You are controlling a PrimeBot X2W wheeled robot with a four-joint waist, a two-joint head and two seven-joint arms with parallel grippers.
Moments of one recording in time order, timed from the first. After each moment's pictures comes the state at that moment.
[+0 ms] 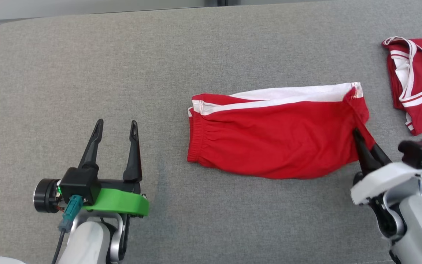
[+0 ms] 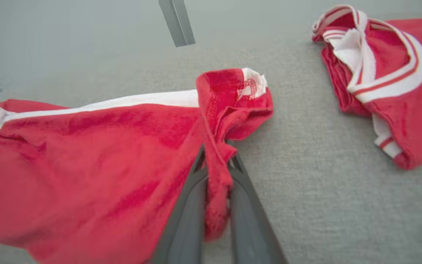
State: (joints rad) left arm -0.21 0.16 -0.29 0.10 -0.26 0.11 -0.24; right arm -0.25 -0.31 0.15 0.38 0.51 0.13 -0.16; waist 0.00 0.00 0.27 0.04
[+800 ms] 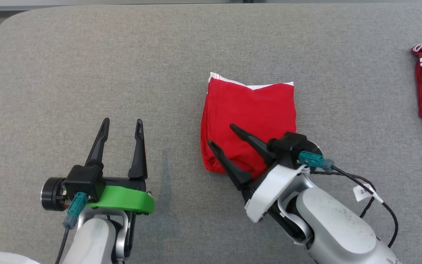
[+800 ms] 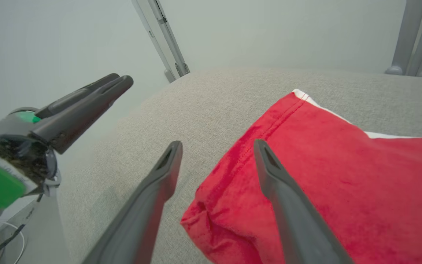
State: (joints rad) left arm -0.24 0.13 -0.30 0.14 -0.29 0.11 -0.25; right arm -0.46 -0.14 0.65 0.26 0.49 0.13 -0.09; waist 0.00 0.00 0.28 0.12
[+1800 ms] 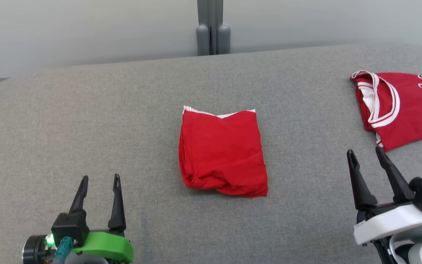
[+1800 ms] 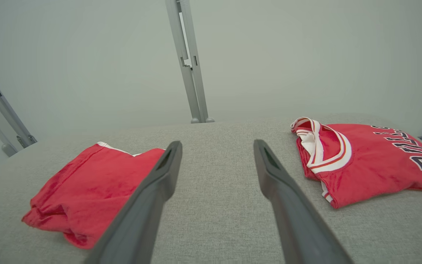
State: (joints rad) left arm -0.02 0.21 -0.26 0.12 -0.31 0.17 -0.22; right arm 0.05 -0.17 0.01 -0.08 0.30 0.13 -0.09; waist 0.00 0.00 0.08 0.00
